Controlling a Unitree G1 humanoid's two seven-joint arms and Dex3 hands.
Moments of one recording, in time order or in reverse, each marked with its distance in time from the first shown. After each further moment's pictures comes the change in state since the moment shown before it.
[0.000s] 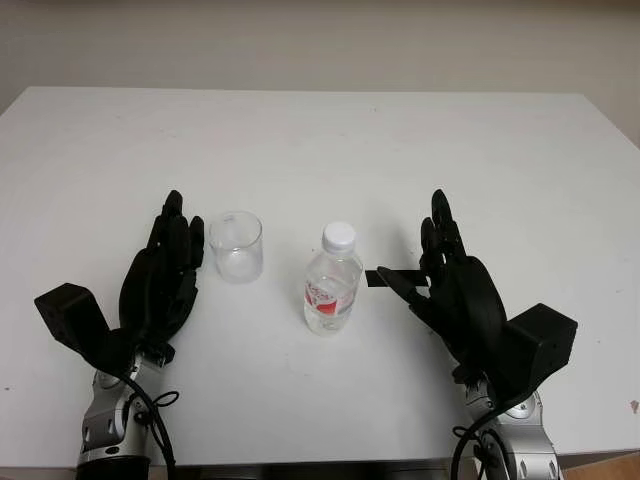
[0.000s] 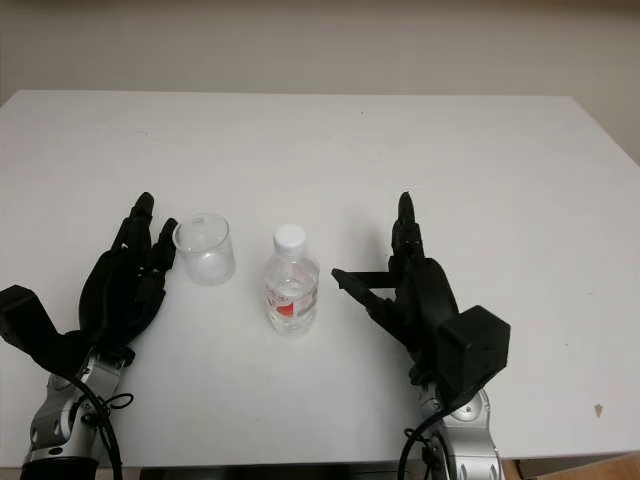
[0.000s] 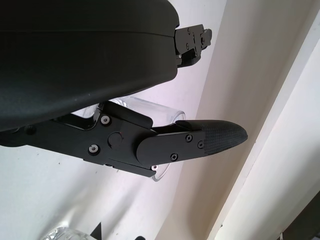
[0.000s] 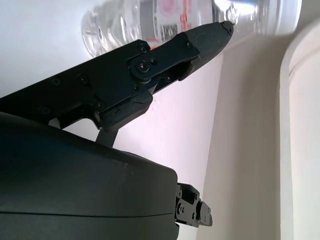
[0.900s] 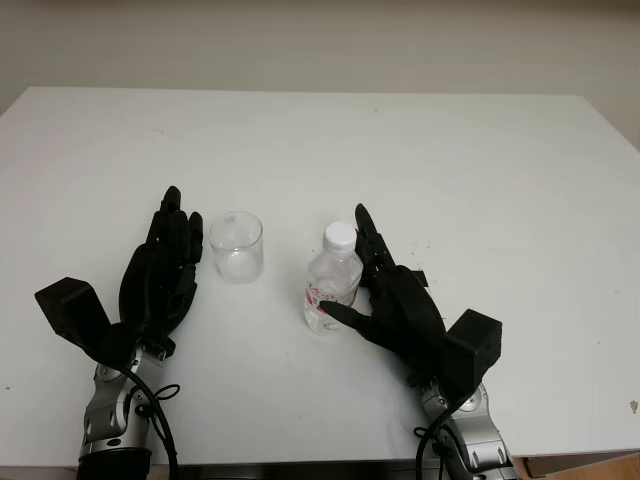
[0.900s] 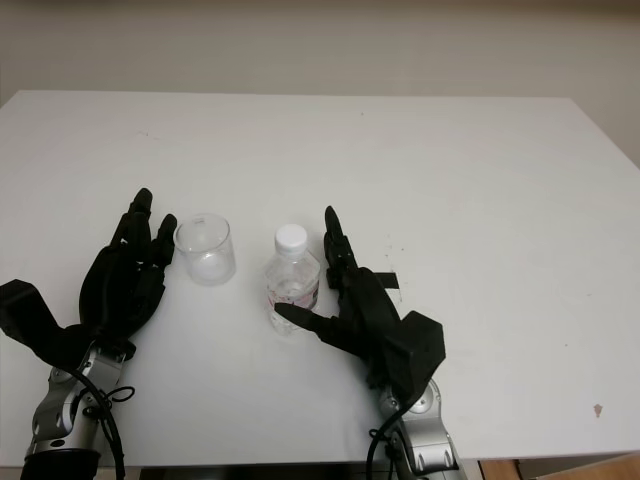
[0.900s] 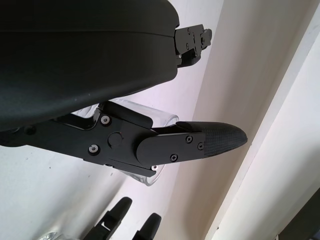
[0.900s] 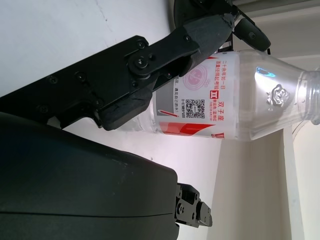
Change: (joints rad) left arm -0.025 -0.002 0.007 0.022 0.002 -0.006 0.010; right arm -0.113 0.063 0.130 0.326 -0.023 -0.207 0.088
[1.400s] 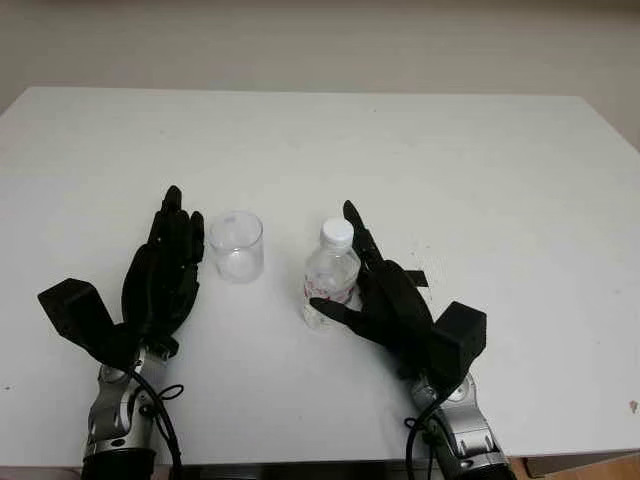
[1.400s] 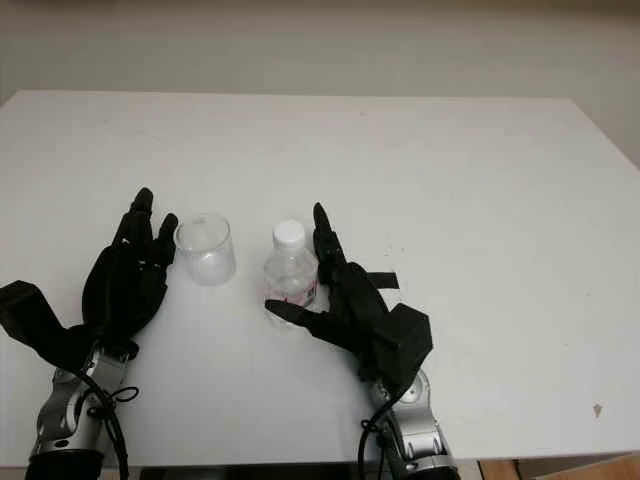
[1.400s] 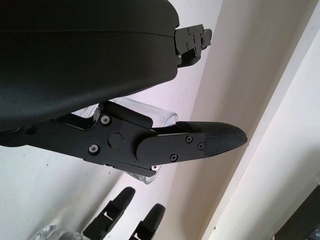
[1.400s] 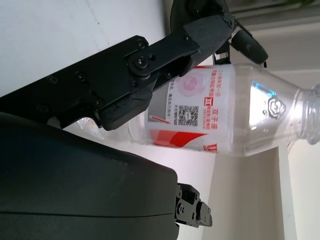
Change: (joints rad) left arm -0.001 -0.018 -0.007 0.005 0.010 -0.023 0.009; right arm -0.047 0.013 0.013 0.054 0.002 -0.031 0.039
